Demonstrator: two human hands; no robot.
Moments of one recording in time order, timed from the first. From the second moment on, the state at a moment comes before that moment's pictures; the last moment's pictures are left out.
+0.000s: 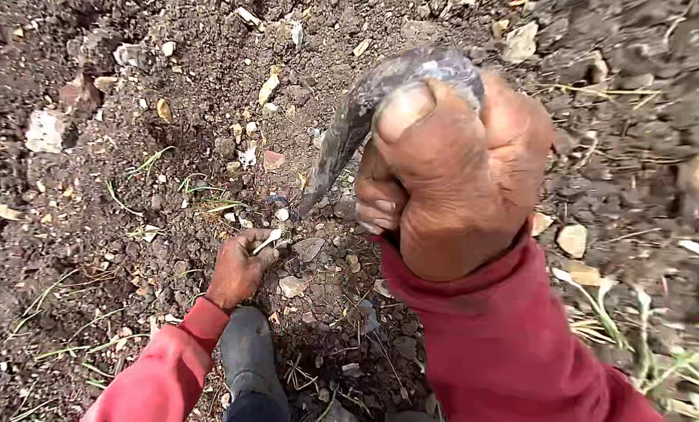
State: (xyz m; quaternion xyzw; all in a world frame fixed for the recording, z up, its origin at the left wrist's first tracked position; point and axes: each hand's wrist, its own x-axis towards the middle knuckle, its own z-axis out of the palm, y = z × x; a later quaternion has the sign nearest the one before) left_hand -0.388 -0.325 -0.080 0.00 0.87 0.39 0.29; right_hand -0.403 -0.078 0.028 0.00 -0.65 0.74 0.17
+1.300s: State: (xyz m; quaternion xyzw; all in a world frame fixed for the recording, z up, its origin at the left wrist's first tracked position) left_hand -0.379 -0.221 -0.090 0.17 0.93 0.18 0.26; right_hand -0.276 -0.095 -0.120 -0.21 -0.75 0.61 0.14
